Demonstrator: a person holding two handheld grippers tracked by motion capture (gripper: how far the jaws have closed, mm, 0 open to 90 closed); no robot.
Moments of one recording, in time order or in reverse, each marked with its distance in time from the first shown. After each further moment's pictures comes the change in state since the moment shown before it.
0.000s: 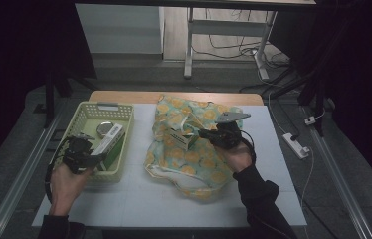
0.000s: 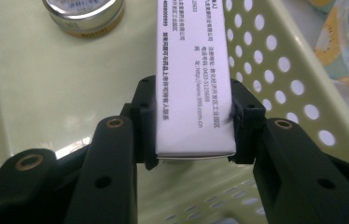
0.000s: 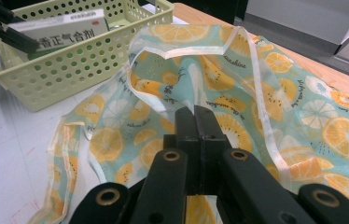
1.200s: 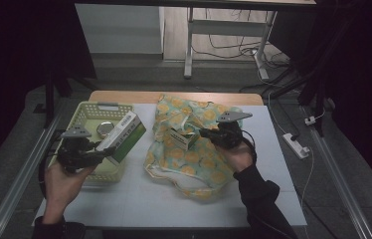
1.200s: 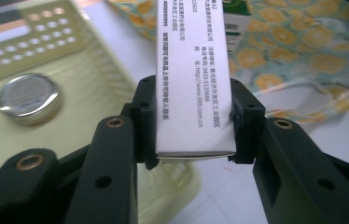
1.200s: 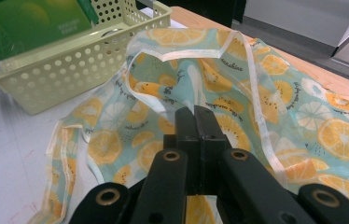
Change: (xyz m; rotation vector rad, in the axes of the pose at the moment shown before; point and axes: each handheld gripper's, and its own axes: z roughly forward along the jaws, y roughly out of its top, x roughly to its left) left arm -0.044 0.020 -0.062 -0.197 -0.226 0.144; right arm -0.002 0.001 -0.003 -0.011 -0.006 0.005
